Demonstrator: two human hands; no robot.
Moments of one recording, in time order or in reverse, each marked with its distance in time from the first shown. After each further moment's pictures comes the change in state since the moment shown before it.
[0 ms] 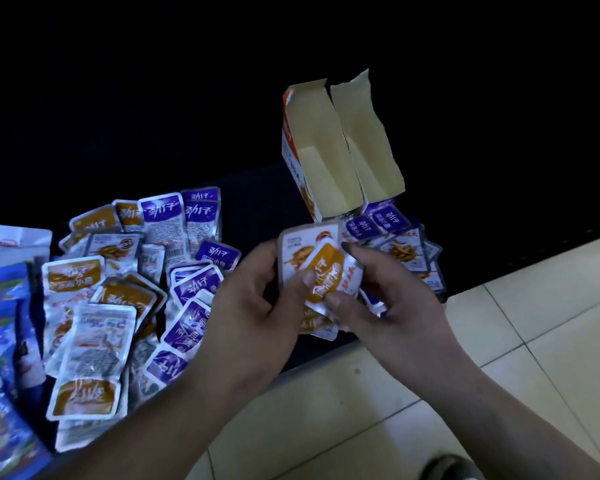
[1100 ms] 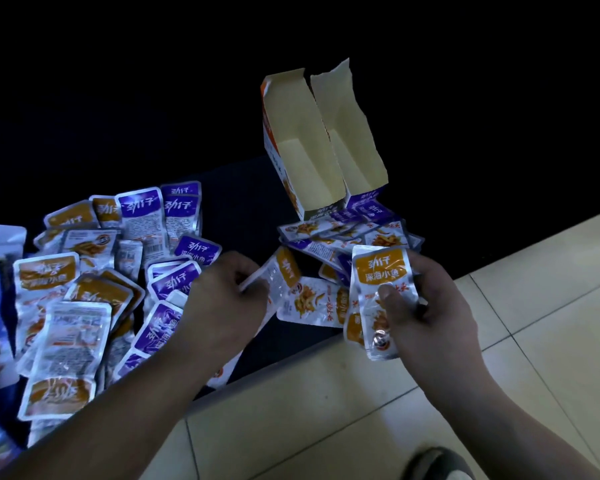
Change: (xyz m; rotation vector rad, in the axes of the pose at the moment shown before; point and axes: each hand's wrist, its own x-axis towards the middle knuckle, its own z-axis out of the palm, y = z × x) left_hand 0.027 -0.037 -0.008 0.552 0.143 -0.261; right_hand -0.021 0.032 -0.030 0.078 0.310 0.226
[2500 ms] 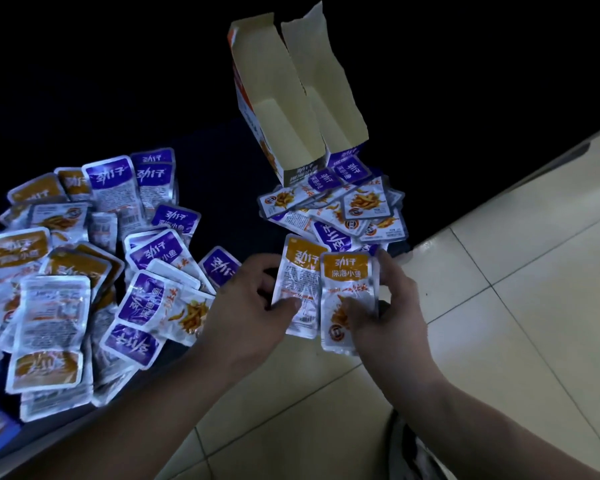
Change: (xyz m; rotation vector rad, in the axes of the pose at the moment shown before) left_hand -0.047 -0.017 0.034 -0.173 -0.294 0.073; right_hand -0.042 0.034 0.023 0.035 -0.006 0.151
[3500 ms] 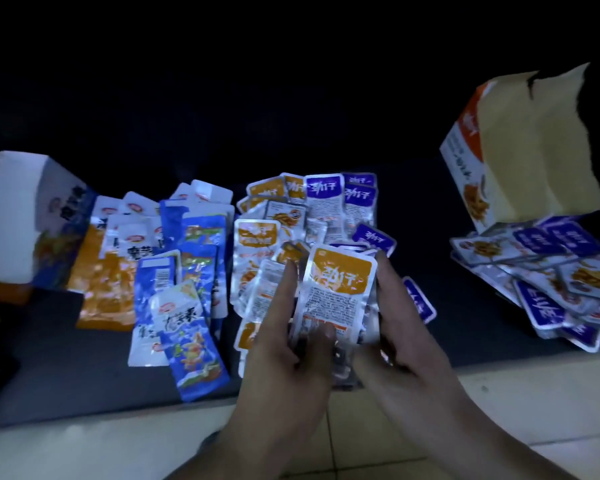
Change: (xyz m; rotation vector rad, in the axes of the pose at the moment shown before) left_hand -0.094 -0.031 -0.142 -0.269 0.374 -0.006; right_hand -0.062 -0.085 0.159 -0.072 -0.699 -0.283
